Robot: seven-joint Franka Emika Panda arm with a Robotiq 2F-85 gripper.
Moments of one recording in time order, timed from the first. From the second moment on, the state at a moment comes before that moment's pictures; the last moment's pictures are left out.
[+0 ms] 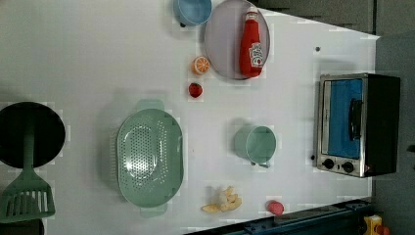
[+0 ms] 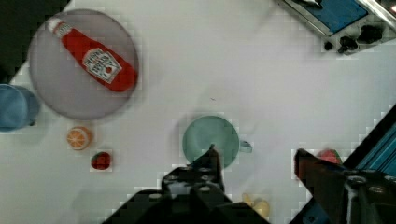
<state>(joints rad) -0.01 -0.47 -0.07 -2.05 -0.02 0.06 0.06</state>
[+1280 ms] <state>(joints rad) -0.03 -0.37 -0.26 -2.25 -0.16 0.39 -0.61</state>
